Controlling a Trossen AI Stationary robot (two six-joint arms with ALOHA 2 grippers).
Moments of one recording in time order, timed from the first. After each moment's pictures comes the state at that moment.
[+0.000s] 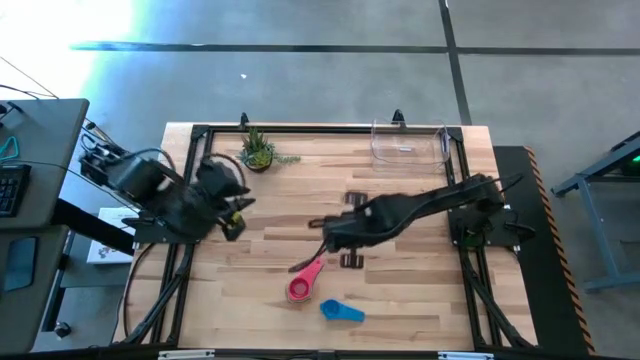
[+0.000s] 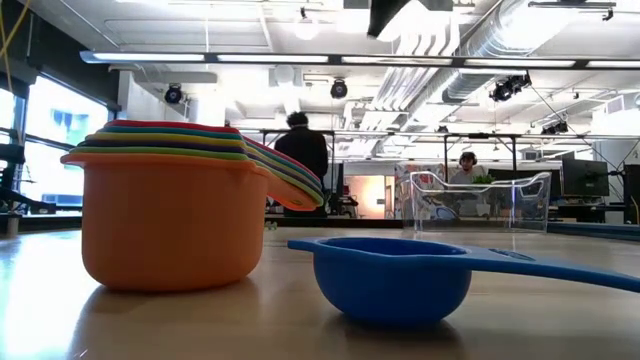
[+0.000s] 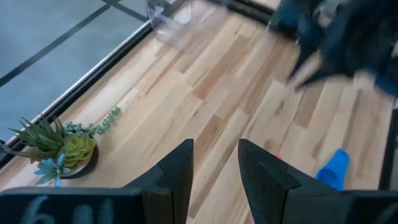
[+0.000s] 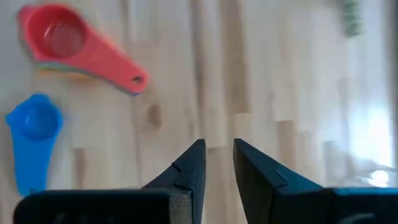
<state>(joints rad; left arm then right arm) -0.52 1.31 1.74 -1.44 -0.72 -0.89 0.30 1.92 1.97 -1.32 0.29 0.29</state>
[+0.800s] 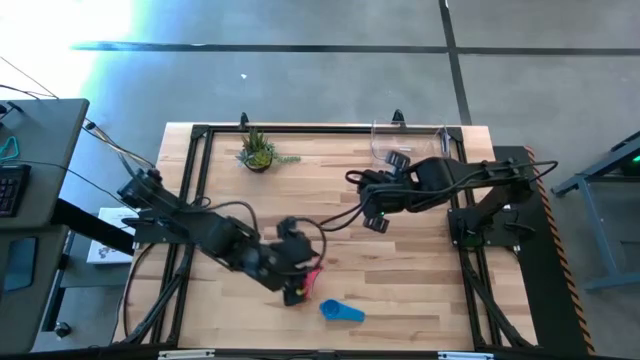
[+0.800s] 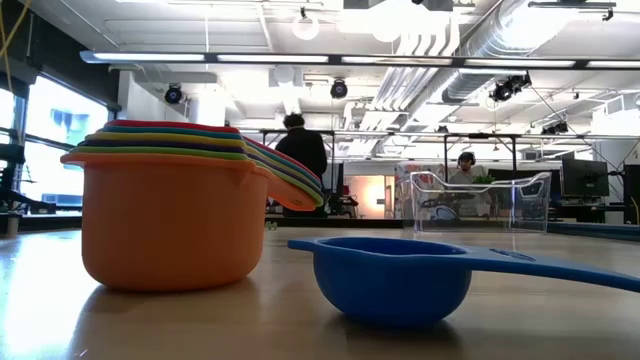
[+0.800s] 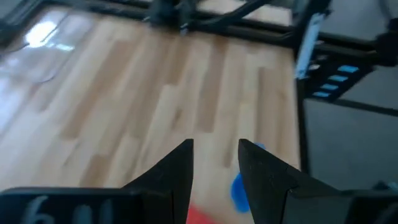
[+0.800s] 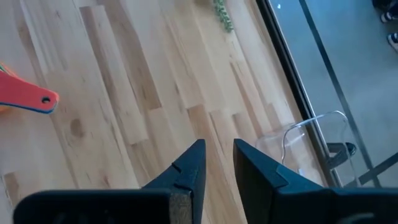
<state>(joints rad) -0.53 1.69 1.74 -0.81 -0.49 -0.53 0.23 1.68 1.97 -1.51 0.51 0.42</state>
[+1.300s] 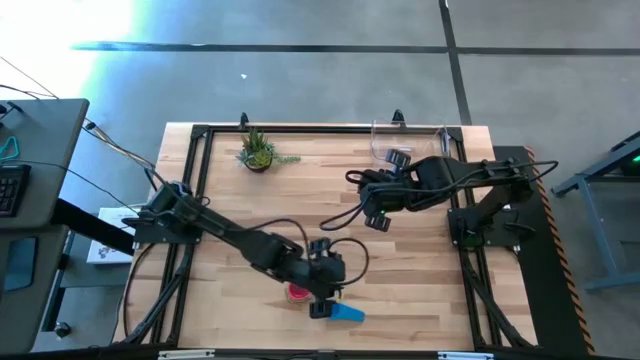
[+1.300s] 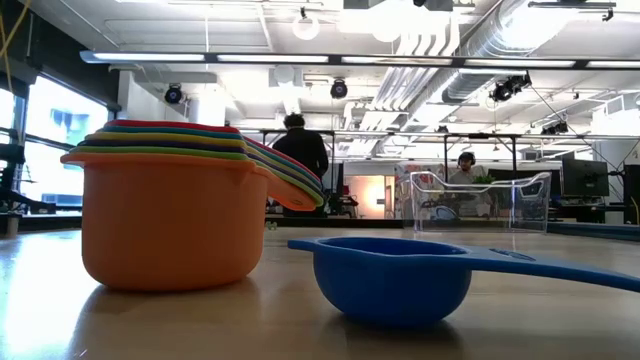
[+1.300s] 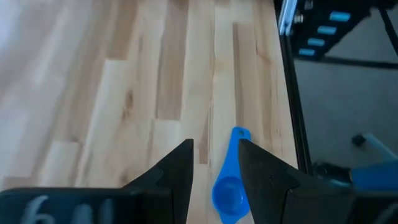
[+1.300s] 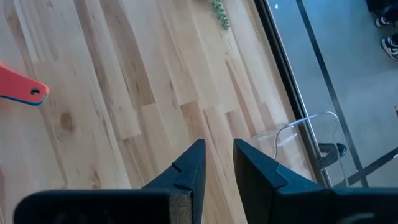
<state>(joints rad) -0.46 1.93 1.74 -0.63 -0.25 -0.42 0.22 1.67 1.97 -1.53 0.52 0.39</state>
